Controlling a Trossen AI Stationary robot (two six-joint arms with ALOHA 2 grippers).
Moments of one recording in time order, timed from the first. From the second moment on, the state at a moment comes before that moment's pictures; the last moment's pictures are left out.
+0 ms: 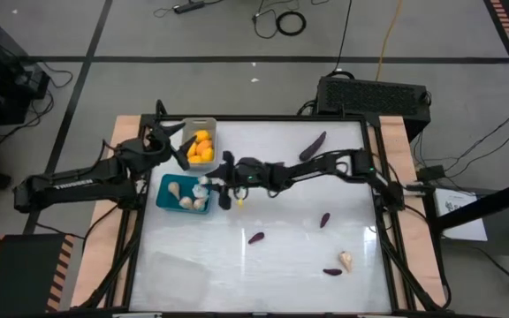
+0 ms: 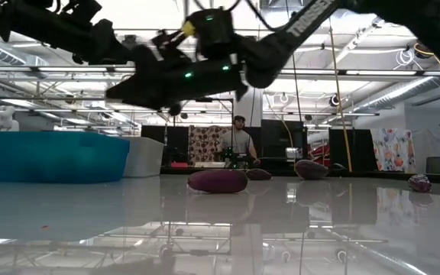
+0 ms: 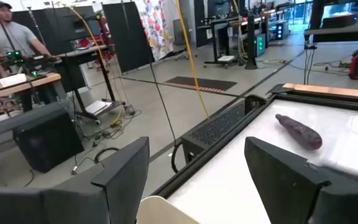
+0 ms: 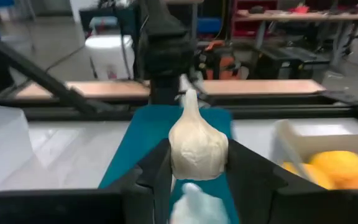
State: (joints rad) left arm 0.31 0.56 0.39 0.13 -0.42 0.14; right arm -0.07 2.25 1.48 0.63 -0.06 0.02
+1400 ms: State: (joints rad) left arm 0.31 0.56 0.39 0.13 -0.13 0.12; right arm -0.01 1.89 1.74 -1.09 -0.18 0.34
